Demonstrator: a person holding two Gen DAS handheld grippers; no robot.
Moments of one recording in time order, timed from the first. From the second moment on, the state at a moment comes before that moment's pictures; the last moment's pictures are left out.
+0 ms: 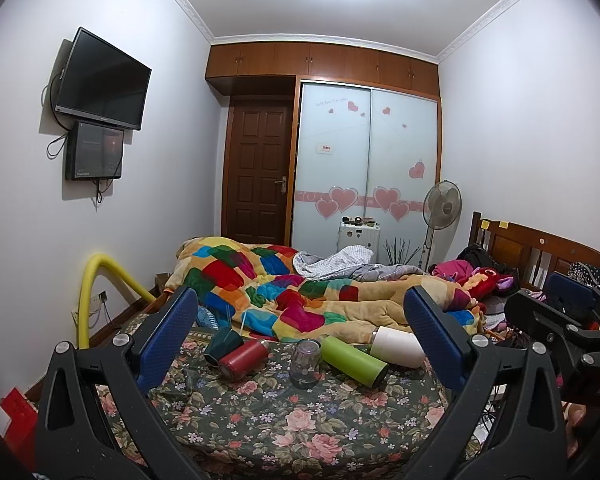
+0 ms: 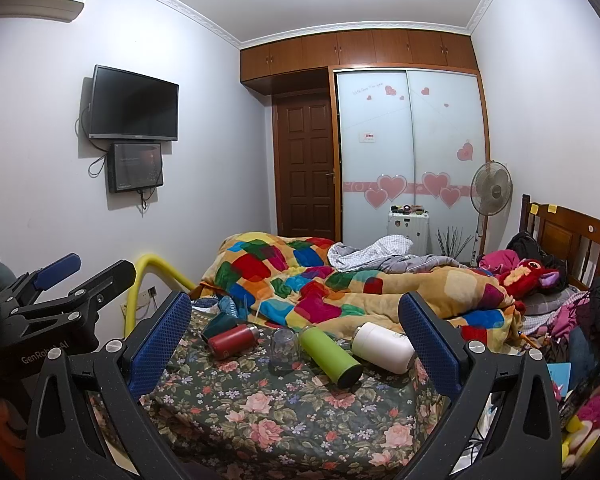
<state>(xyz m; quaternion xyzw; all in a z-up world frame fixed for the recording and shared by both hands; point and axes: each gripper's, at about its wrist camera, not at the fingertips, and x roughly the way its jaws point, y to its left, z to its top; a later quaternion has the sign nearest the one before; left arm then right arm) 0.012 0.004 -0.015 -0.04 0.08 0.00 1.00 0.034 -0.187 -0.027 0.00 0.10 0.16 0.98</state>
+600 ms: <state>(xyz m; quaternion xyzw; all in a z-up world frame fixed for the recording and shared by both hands) 0.012 0.003 -0.015 -0.04 0.08 0.00 1.00 0.033 -0.190 -0.026 0.00 0.11 0.15 0.98</state>
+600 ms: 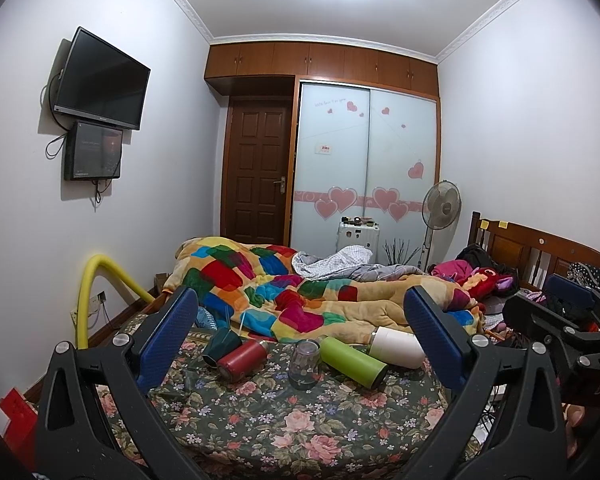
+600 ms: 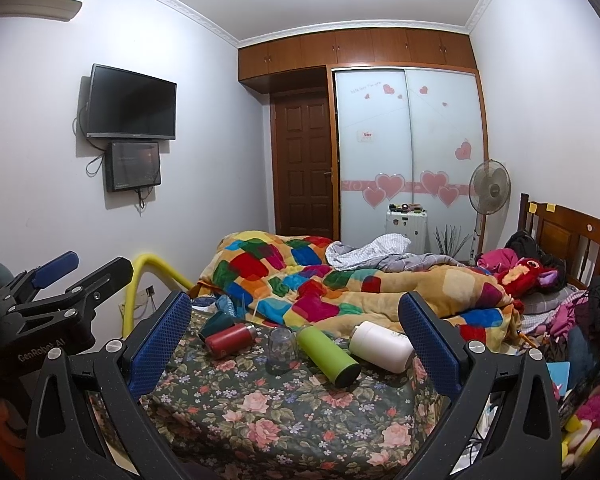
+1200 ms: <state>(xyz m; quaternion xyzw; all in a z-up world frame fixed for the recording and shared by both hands) 0.073 0.022 -0.047 -0.05 0.14 0.01 0.99 0.074 -0.190 -0.047 0.00 0.15 0.14 0.98</state>
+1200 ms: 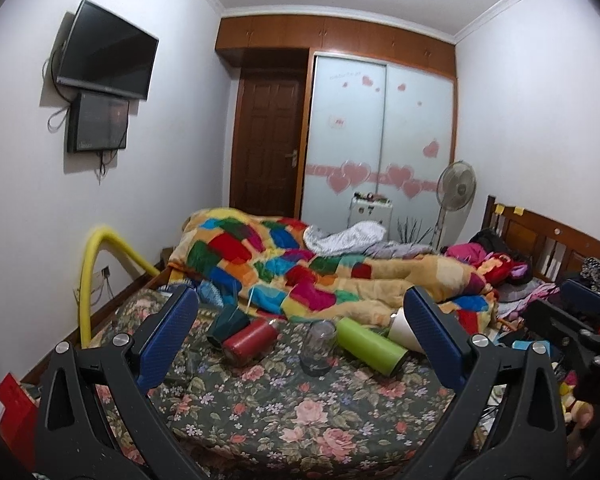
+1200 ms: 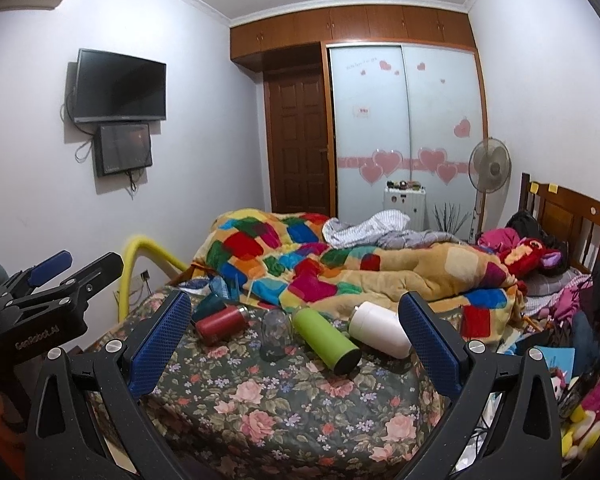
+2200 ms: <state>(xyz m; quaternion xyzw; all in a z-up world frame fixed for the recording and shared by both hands) 0.371 0.111 -0.252 -0.01 0.47 -0.06 0.88 0.223 -0.172 -0.135 -0.01 0.31 0.10 0.95</state>
